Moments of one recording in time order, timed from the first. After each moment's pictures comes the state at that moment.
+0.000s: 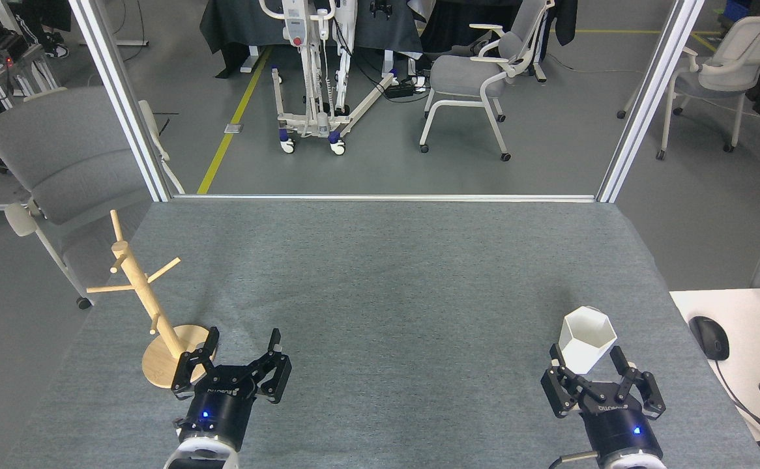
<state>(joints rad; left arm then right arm) -0.03 -0.11 0.07 -1.58 -1.58 -0.12 0.02 0.00 0.06 -0.27 -1.55 1.49 -0.28 0.04</state>
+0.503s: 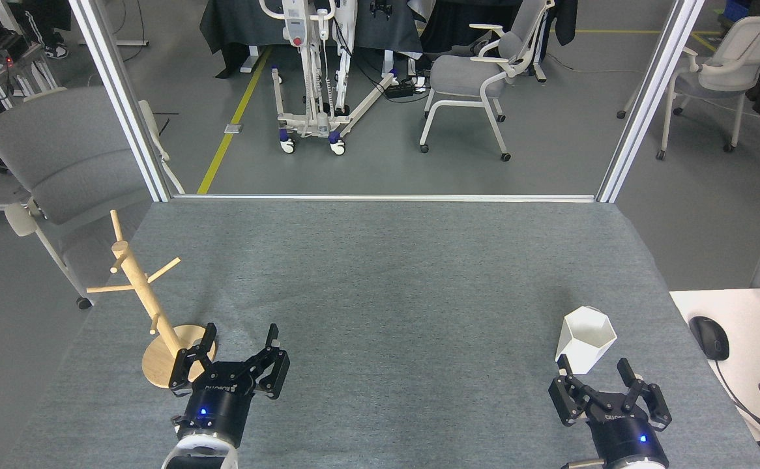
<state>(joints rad) -0.04 -0.11 0.07 -1.60 -1.57 -0.11 0.02 0.00 0.05 -0.30 -1.49 1.49 -0.28 0.04</state>
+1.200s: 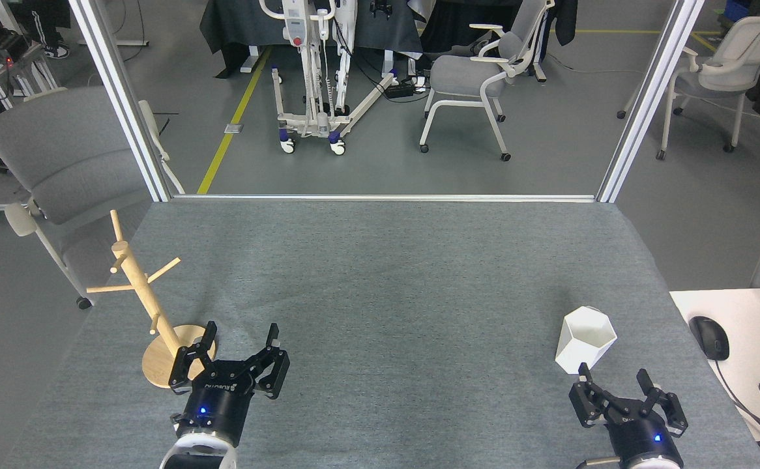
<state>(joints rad) -0.04 -0.10 0.07 -1.58 -1.58 -0.12 0.03 -0.08 -0.04 -0.31 -1.25 1.49 -0.24 -0.02</state>
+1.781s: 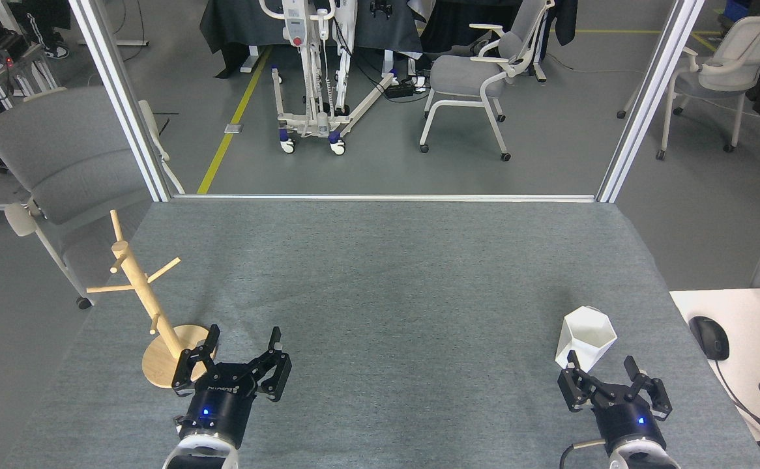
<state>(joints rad) -0.04 -0.10 0.07 -1.57 -1.58 -0.12 0.03 -0.16 -0.05 -0.26 -1.14 1.49 -0.20 -0.07</state>
